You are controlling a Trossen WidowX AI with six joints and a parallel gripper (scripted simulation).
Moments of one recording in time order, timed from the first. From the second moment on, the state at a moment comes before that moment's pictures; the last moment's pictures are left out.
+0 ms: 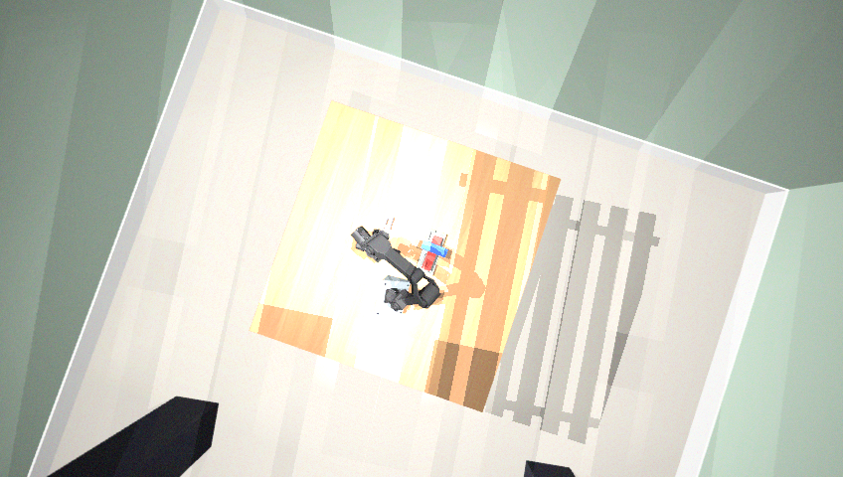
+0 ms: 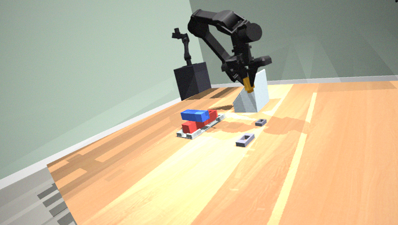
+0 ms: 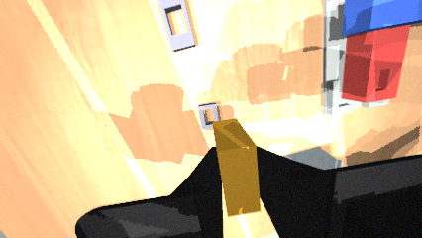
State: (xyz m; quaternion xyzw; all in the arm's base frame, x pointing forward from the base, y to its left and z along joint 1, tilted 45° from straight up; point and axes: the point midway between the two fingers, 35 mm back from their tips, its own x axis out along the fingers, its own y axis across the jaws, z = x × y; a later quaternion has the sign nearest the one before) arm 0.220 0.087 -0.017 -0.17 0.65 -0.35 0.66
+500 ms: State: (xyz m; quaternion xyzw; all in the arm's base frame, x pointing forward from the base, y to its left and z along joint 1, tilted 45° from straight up) arm 0.230 0.047 0.014 -0.16 0.65 -0.33 0.66
